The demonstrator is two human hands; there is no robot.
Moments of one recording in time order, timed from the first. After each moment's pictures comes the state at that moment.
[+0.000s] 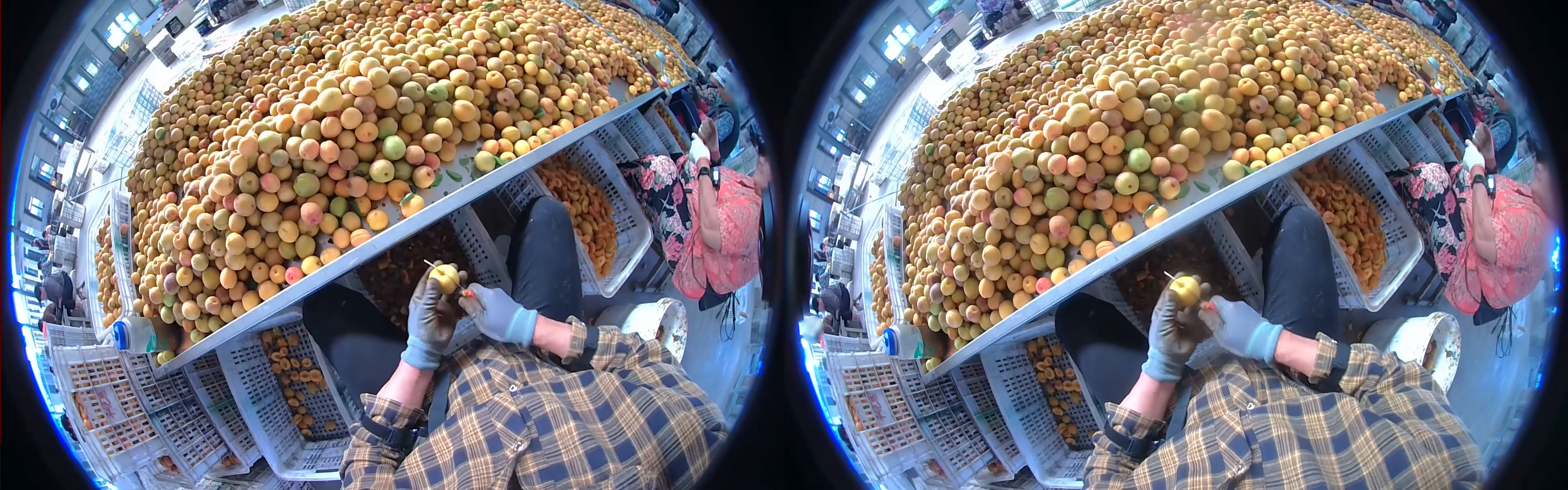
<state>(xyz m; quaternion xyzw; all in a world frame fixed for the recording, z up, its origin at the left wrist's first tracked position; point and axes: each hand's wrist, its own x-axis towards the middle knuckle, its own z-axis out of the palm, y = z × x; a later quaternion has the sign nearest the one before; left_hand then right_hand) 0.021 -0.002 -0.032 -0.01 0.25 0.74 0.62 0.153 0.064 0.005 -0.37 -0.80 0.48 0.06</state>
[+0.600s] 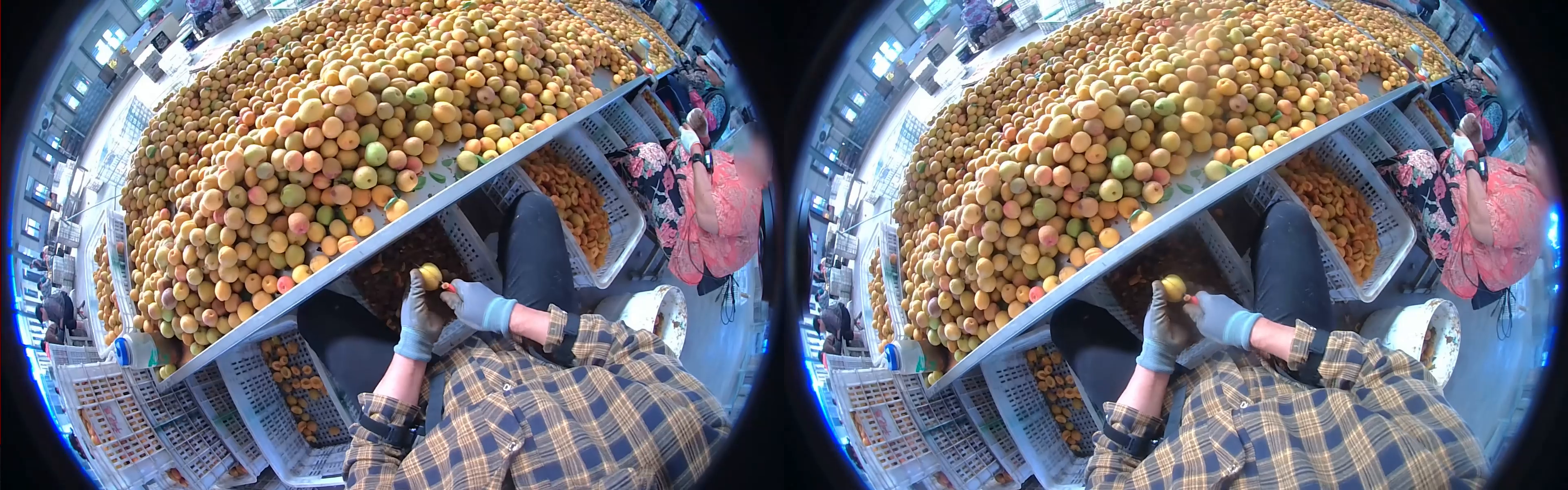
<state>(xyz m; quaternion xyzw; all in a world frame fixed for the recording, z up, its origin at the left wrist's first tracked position) 0.016 0.006 -0.079 -0.13 0.21 0.68 0.69 0.140 0.075 -0.020 -0.45 -0.78 0.45 -0.02</state>
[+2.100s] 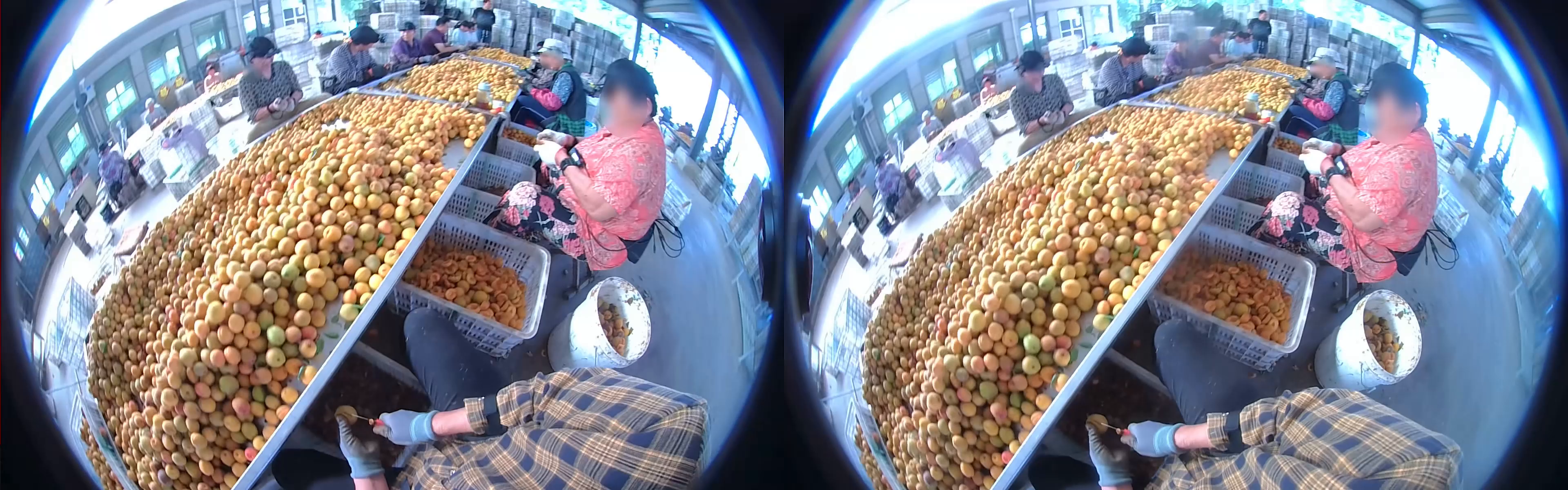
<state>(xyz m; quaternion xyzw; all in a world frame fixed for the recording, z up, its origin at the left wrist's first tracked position) 0.004 0.005 -0.079 -0.04 0.30 0.70 0.64 0.137 0.058 -0.034 -0.42 -0.75 0.50 0.04</state>
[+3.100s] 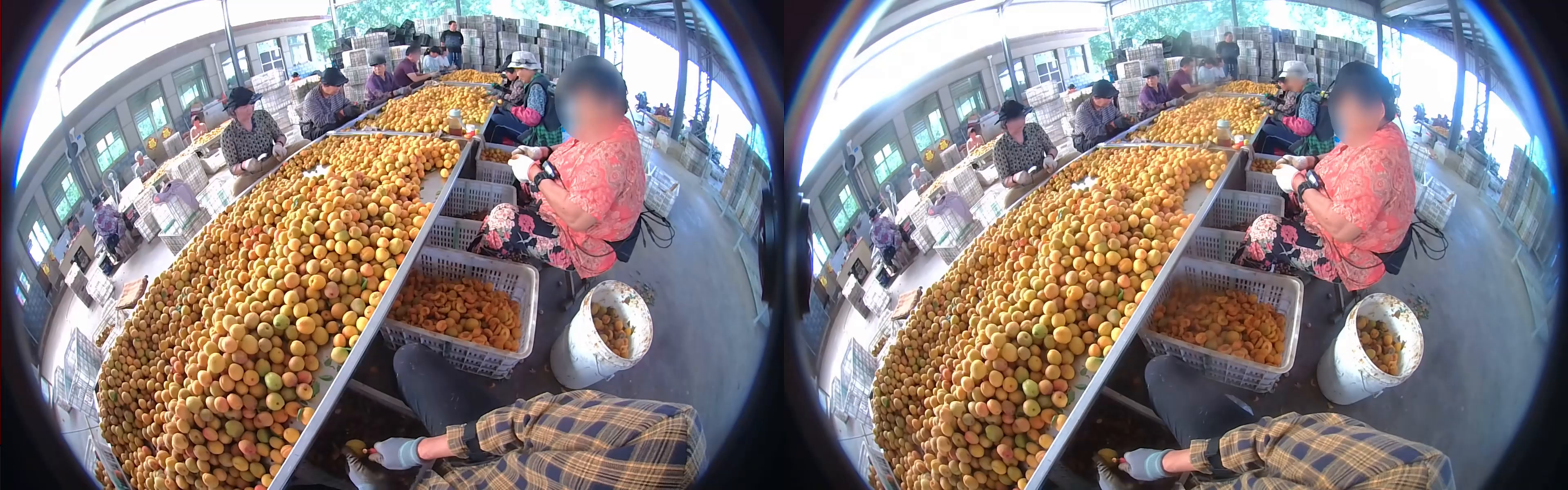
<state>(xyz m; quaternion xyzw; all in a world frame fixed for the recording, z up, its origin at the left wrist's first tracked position) 0.027 0.014 -0.062 -0.01 0.53 0.65 0.54 0.134 0.071 -0.022 -0.42 -0.75 0.52 -0.01</state>
